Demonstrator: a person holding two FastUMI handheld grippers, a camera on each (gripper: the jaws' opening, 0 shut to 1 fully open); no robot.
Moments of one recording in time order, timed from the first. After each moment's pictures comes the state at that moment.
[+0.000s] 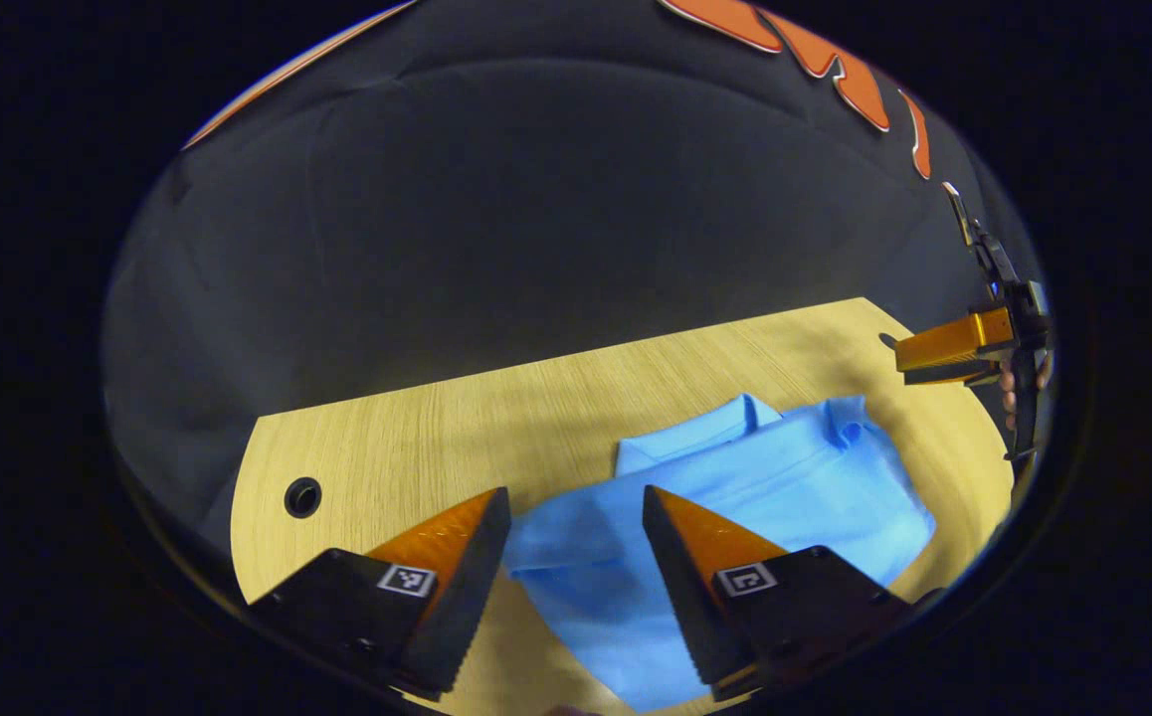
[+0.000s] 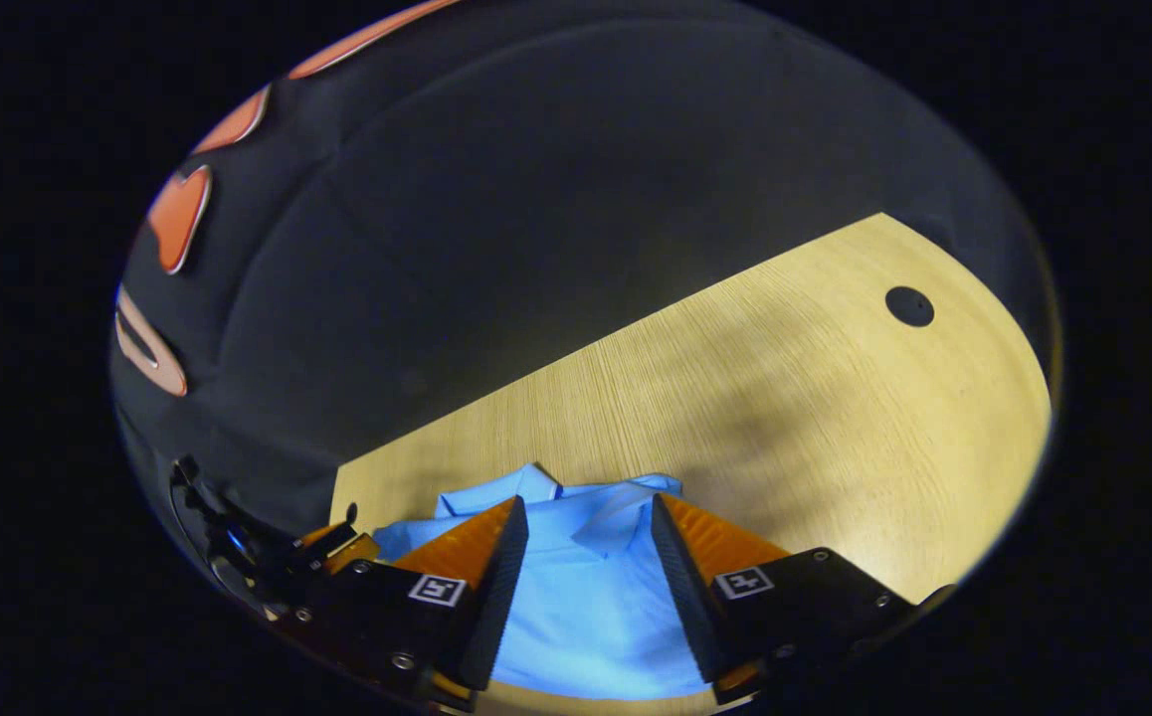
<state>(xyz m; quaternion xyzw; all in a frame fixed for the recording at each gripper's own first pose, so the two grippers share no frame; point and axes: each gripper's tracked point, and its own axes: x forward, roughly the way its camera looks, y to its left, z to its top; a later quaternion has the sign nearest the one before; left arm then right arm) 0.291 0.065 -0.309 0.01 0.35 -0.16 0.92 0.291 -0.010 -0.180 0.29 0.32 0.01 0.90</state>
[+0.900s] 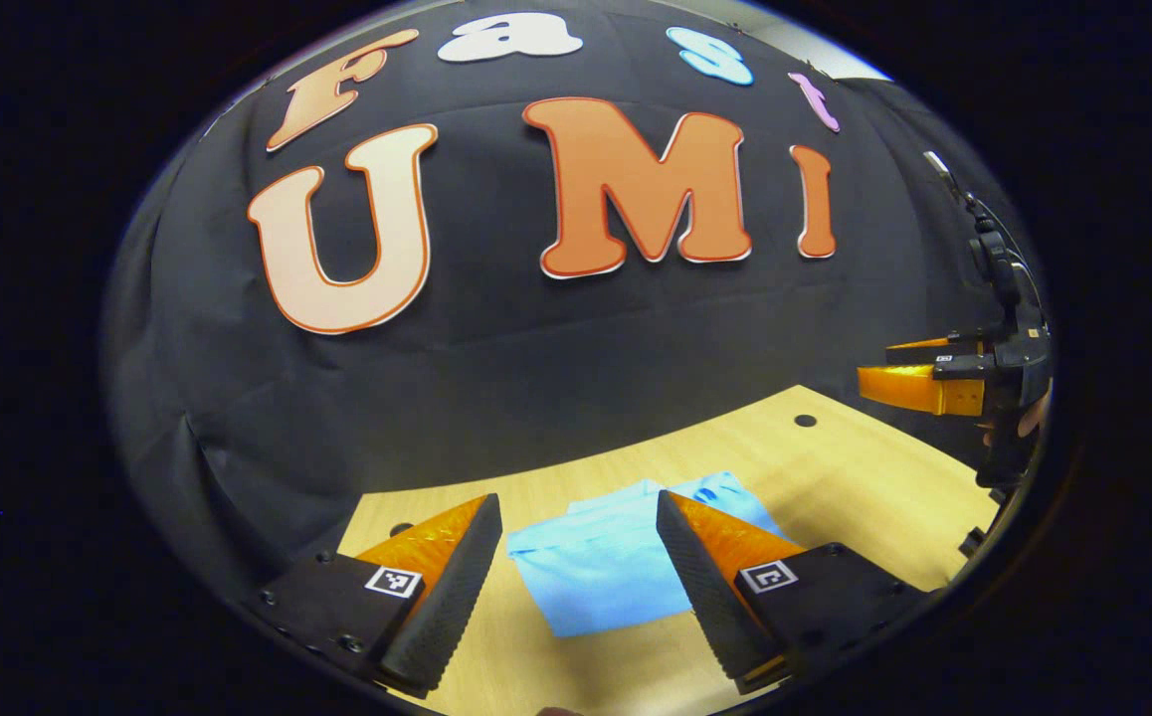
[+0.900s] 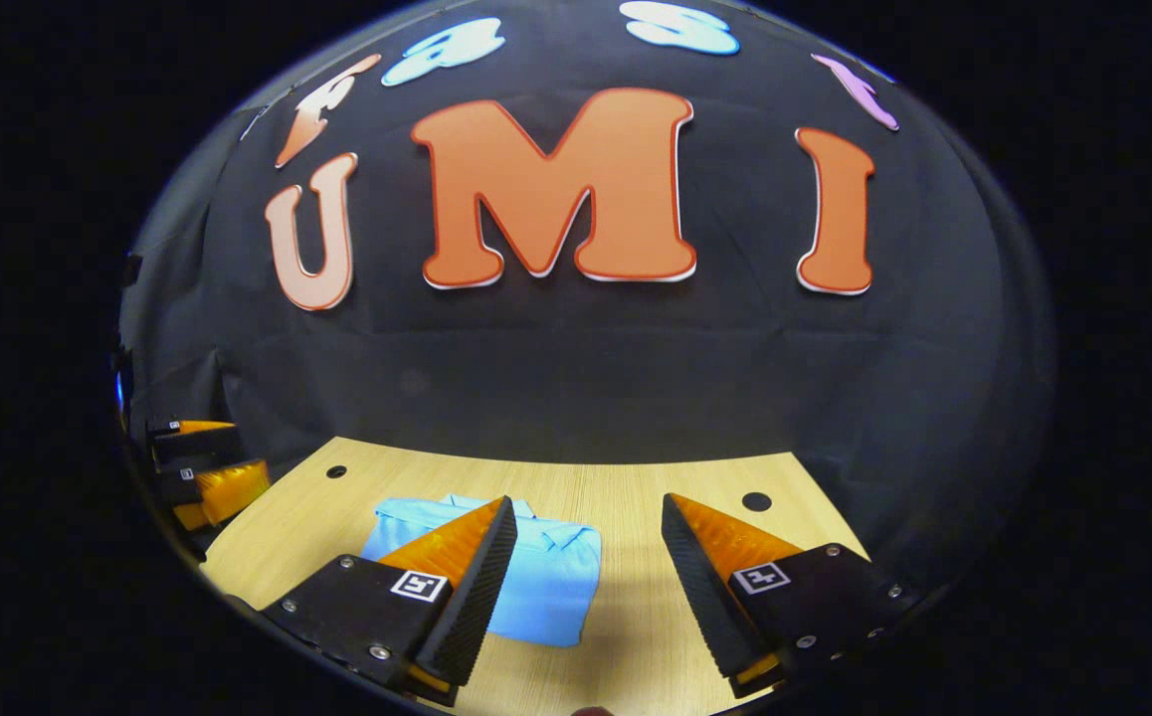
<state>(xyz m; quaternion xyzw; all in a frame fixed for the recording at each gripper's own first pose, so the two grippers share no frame) 0.080 0.028 -0.082 0.04 0.15 -0.10 0.98 0.084 -0.042 -0.011 0.06 0.07 -0.02 1.00</state>
